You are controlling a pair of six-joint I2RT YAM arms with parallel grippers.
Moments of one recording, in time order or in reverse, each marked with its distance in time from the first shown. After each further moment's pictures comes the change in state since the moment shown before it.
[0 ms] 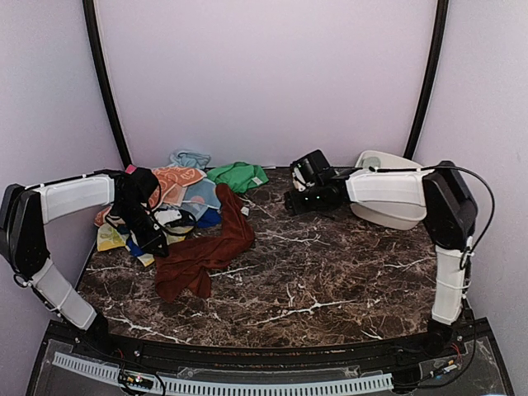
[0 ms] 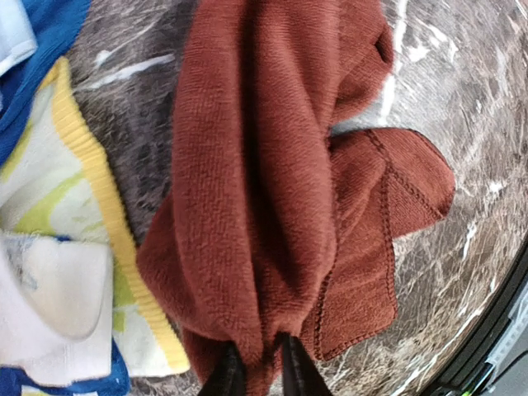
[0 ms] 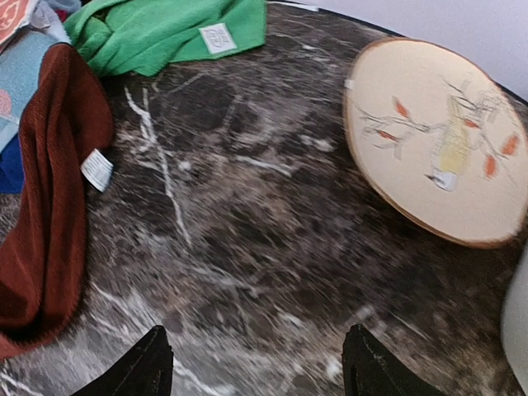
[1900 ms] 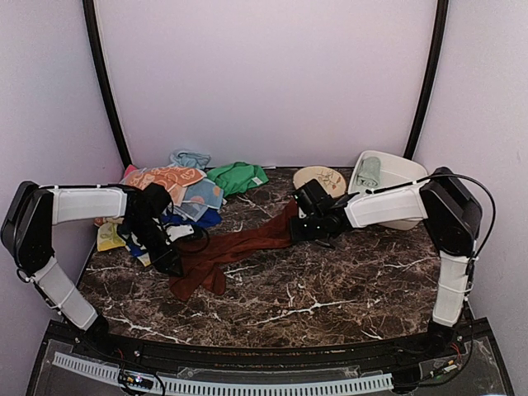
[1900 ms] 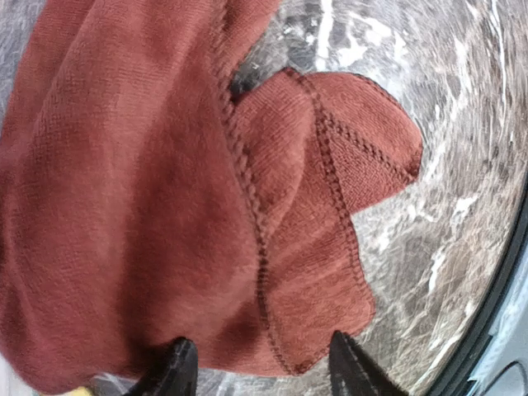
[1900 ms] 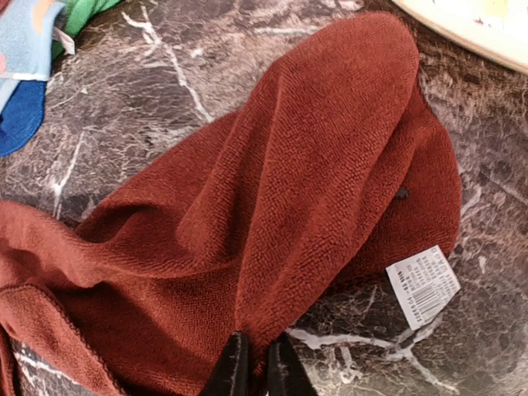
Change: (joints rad) left arm -0.090 0.045 -0.109 0.121 0.126 -0.028; right arm 0.095 0.001 -0.204 0.121 -0.014 0.295
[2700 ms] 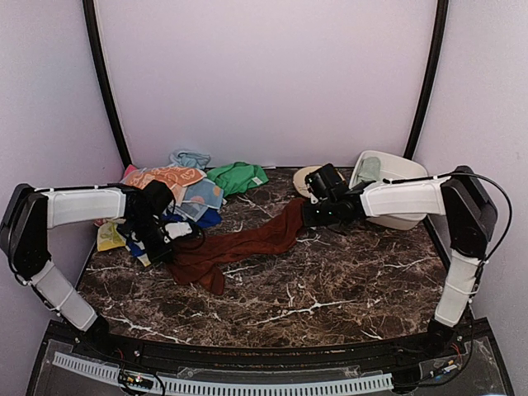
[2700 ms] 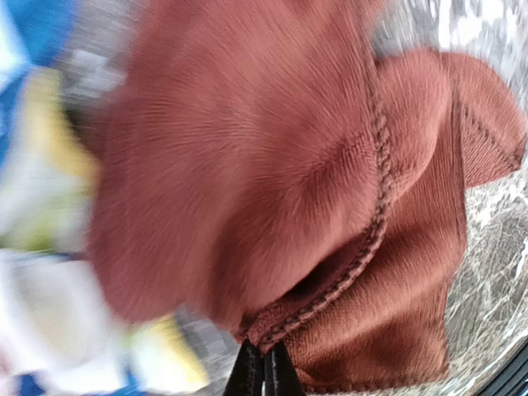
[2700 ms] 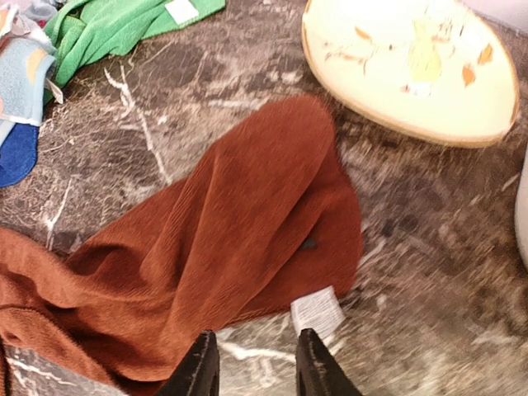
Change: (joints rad) left arm -0.035 -0.027 -0.012 0.040 -0.296 -0.027; right arm -0.068 -0.102 -0.001 -0.049 0.039 -0.107
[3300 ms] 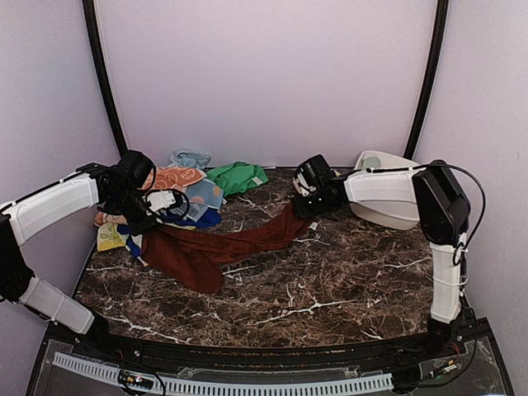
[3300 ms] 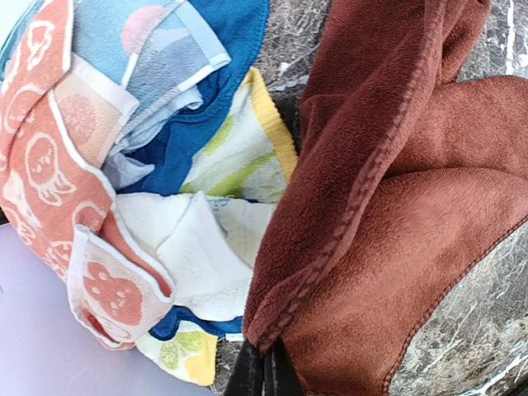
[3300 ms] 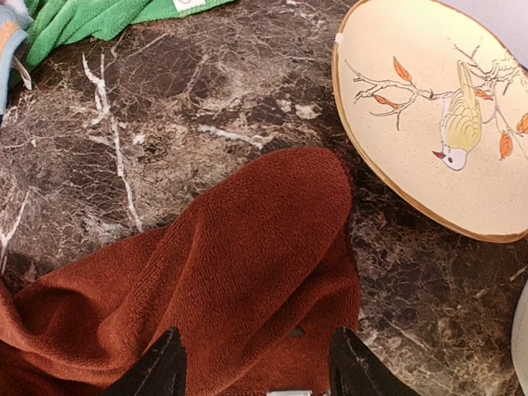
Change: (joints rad) left arm 0.047 -0.196 0.132 -0.067 -0.219 0.108; right arm -0.065 0.196 0.249 -0.089 -0.047 -0.217
